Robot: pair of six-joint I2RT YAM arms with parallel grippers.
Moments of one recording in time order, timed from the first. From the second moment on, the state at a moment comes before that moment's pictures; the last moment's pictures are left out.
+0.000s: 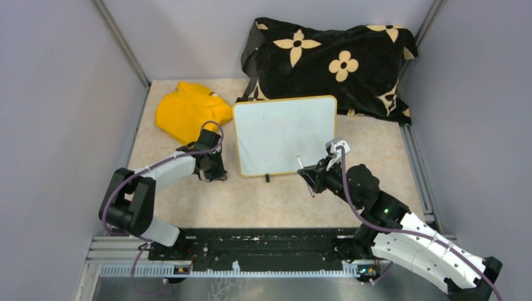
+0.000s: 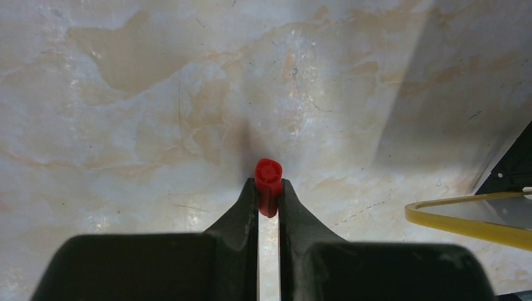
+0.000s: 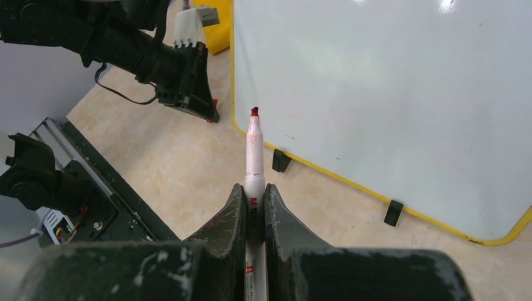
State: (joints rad) left arm -0.39 1.50 0.78 -0.43 0.00 -0.60; right arm 0.87 0.54 0.57 -0.22 0.12 0.34
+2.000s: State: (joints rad) left arm -0.40 0.95 0.67 0.47 0.73 -0.65; right arm 0.87 0.64 0.63 -0.09 -0.06 0.27
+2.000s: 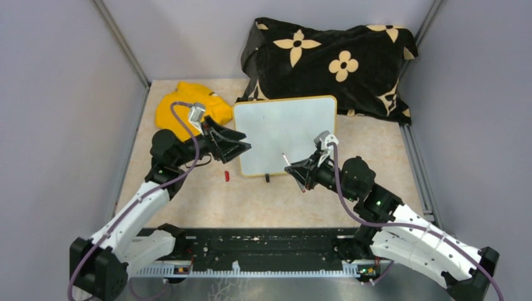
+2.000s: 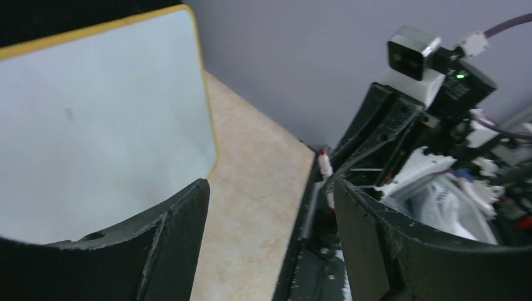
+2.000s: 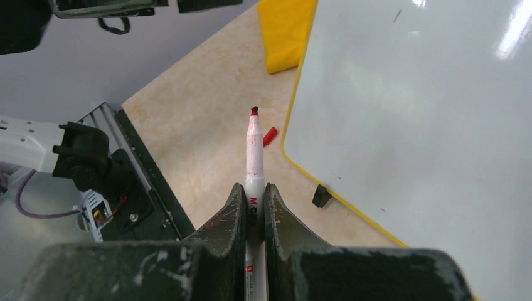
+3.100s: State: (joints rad) left arm -0.61 1.18 0.72 0.79 0.95 -0.88; right arm 0.87 0.81 0.64 0.20 -0.34 0.43
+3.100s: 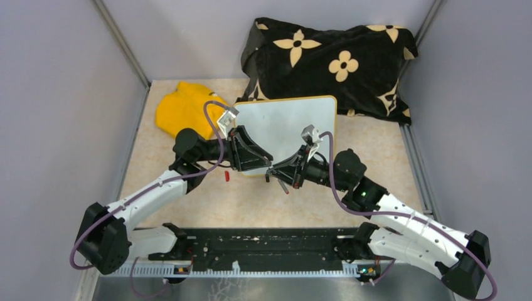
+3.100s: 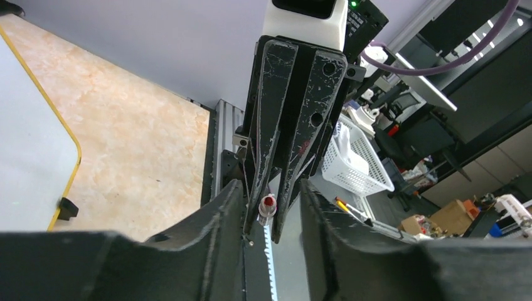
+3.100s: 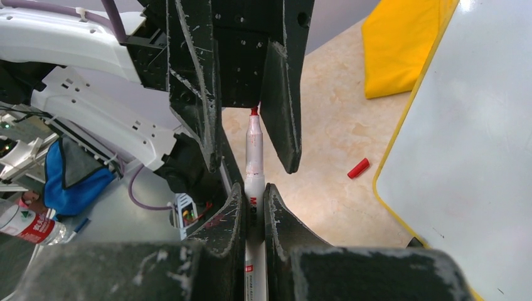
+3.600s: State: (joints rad) left arm -0.65 1.20 0.73 0.78 0.95 -0.86; right arm 0.87 0.81 0.64 0.20 -0.34 0.43
